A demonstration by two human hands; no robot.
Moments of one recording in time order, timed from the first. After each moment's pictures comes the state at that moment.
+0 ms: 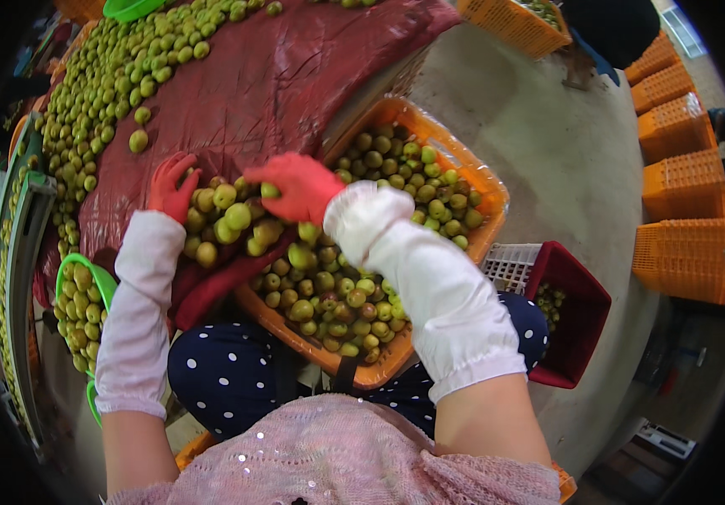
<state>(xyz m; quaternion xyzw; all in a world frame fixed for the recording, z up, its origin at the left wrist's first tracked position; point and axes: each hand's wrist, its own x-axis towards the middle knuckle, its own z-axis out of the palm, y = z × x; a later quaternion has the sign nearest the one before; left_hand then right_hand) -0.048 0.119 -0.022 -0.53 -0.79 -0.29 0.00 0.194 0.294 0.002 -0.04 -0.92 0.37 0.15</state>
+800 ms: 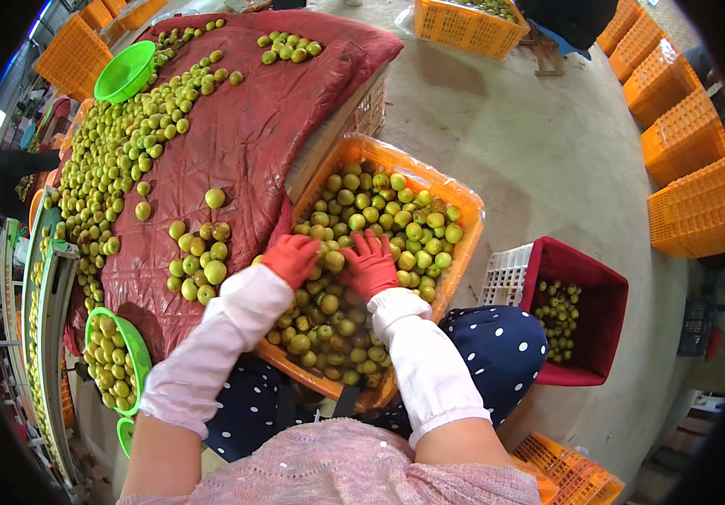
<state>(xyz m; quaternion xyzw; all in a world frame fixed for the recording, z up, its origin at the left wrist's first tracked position) 0.161 0.203 -0.036 -0.74 -0.65 -0.16 -0.11 0.359 0.269 -0.094 -0.37 -0.92 0.15 0.03</state>
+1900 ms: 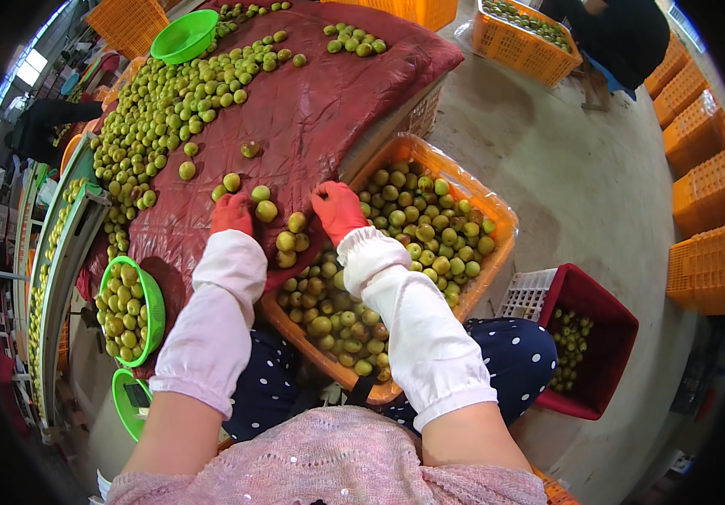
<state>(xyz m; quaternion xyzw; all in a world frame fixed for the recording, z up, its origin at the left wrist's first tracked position) 0.028 0.148 -0.019 -0.39 -0.89 -0.22 0.05 0.214 0.298 -0.027 -0.34 -0.77 0.47 0.24</state>
